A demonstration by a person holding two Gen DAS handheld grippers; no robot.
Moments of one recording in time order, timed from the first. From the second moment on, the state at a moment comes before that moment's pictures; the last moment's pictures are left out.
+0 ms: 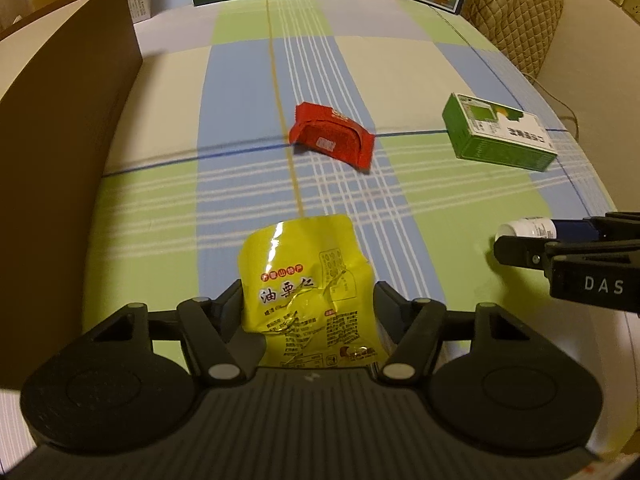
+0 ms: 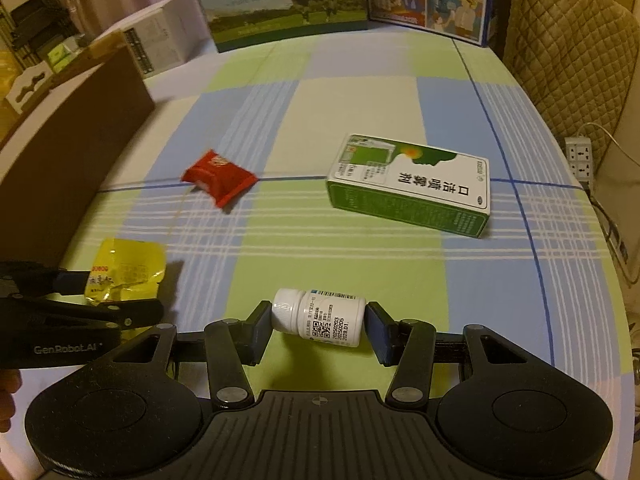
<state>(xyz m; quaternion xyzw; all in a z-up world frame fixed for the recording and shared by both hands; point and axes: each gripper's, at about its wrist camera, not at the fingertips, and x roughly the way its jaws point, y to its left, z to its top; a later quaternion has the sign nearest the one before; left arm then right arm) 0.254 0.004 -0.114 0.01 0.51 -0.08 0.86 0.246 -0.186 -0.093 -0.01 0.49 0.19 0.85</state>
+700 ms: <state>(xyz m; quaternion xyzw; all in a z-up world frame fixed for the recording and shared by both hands) 0.187 0.046 -0.010 -0.05 0.42 -0.09 0.90 0.182 -0.147 -0.018 -0.01 0.44 0.26 0.86</state>
